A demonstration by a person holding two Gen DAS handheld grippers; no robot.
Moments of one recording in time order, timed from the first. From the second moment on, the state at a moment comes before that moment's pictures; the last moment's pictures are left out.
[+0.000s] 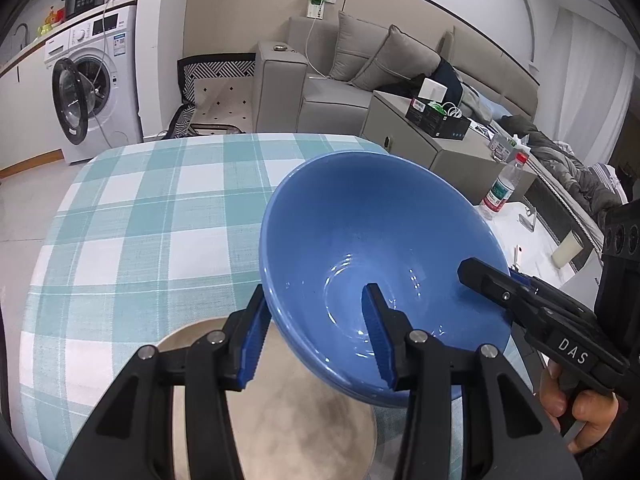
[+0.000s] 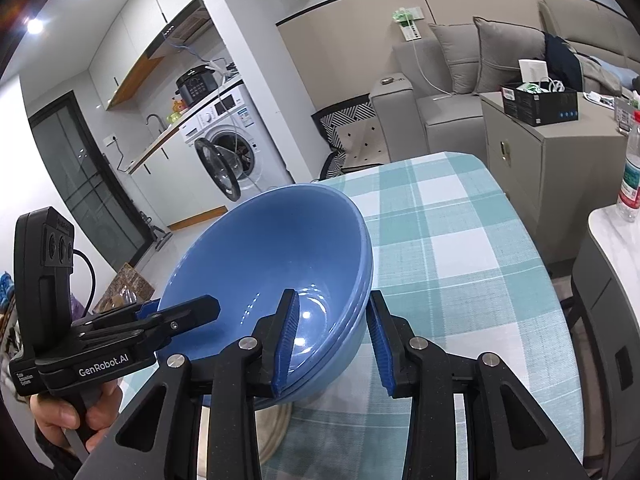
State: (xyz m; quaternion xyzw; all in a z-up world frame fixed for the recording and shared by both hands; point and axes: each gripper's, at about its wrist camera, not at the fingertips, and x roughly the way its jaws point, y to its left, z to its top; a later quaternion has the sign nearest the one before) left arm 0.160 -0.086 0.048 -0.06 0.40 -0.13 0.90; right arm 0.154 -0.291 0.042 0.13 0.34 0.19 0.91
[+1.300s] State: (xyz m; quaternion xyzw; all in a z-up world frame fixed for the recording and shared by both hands) left arm 0.102 0.005 0.028 -0.10 0.40 -0.06 0.91; right arm 0.125 -0.192 0.030 0.07 0.36 0.28 0.89
